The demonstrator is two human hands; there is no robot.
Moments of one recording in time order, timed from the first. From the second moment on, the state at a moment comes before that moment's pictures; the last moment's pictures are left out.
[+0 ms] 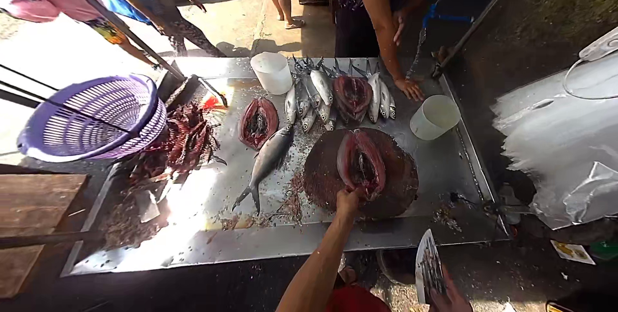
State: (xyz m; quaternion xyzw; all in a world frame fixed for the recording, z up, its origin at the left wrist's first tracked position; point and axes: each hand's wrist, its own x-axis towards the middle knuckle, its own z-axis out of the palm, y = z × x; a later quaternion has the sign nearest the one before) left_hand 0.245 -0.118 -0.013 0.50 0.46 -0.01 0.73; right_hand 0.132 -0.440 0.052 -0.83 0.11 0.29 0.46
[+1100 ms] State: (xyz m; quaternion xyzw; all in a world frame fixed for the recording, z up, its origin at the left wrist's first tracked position) left_hand 0.303 0.027 -0.057 0.97 0.00 -0.05 0.23; right_hand 0.377 -0.142 0.023 -0.89 -0.04 0.33 0.31
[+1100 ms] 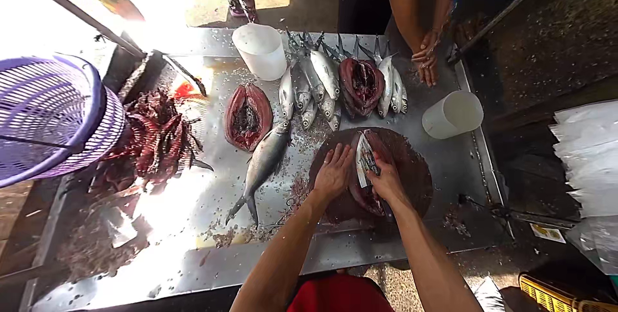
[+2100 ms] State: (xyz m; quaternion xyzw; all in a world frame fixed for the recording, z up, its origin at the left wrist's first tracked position) left_hand 0.305 0.029 -0.052 0.97 -0.01 -0.09 0.23; right_hand 0.397 -0.127 0.015 -0.91 -0.06 0.31 0.28
